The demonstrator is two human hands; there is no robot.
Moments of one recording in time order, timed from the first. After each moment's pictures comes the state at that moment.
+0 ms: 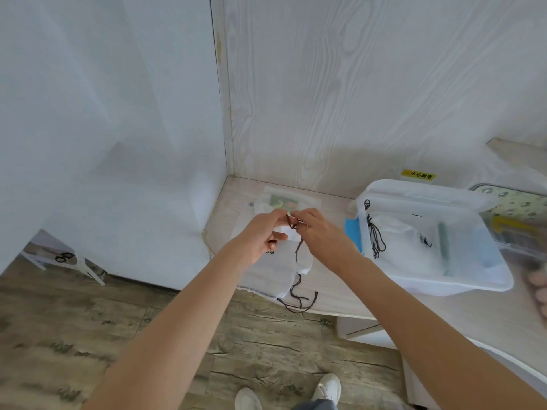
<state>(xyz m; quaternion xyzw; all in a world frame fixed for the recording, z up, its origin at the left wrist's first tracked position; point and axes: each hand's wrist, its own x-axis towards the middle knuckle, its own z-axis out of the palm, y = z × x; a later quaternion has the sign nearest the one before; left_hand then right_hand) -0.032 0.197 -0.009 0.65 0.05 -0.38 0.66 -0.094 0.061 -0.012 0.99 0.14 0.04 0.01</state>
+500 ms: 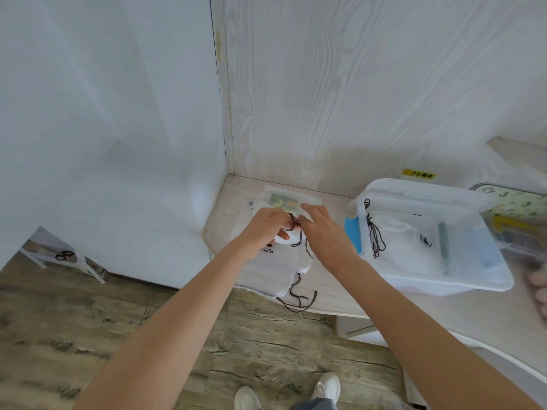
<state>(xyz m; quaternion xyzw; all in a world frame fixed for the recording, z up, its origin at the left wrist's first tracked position) -0.028 0.196 -0.011 0.76 -0.09 -0.32 0.56 -0.095 0.061 -0.015 1.00 0.04 0.02 -0.03</state>
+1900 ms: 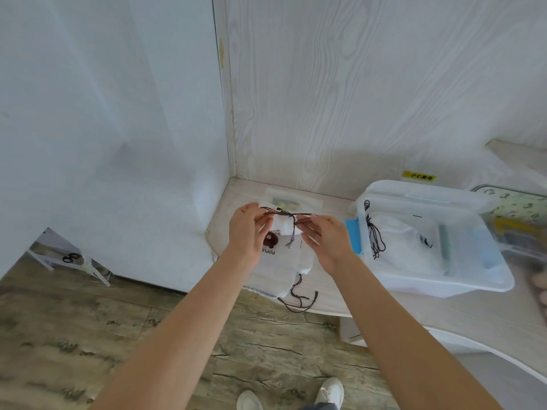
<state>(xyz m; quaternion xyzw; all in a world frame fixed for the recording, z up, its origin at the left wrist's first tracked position) -0.042 0.207 -0.007 0.44 0.20 -0.19 0.86 -0.092 0.073 -0.013 0.50 -0.33 0.06 -0.80</state>
